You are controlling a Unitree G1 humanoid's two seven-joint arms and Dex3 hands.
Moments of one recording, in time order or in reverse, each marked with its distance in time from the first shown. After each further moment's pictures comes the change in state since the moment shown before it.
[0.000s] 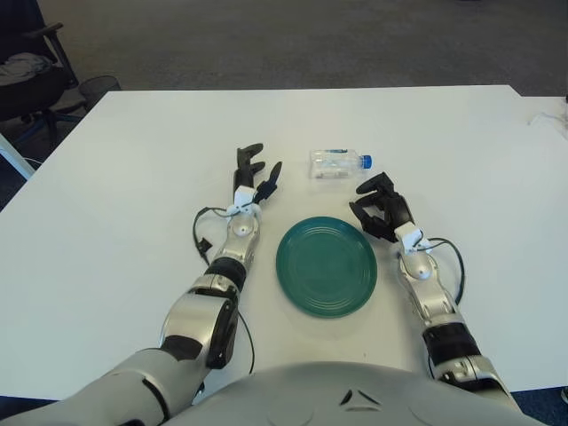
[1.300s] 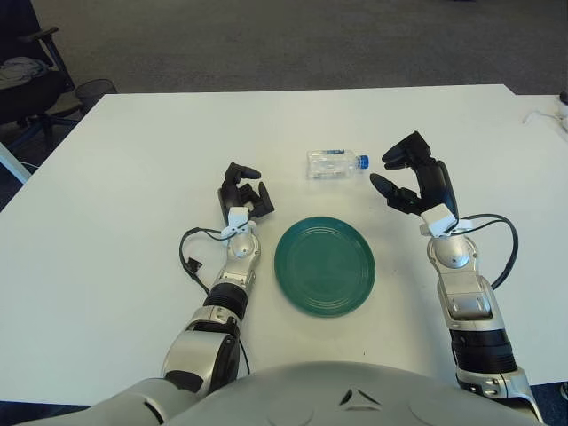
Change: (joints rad) left arm 0.155 -0.052 -0.019 -0.235 0.041 0.067 0.078; right arm -0.101 -0.043 -0.055 -0.297 -0.152 0.155 -0.018
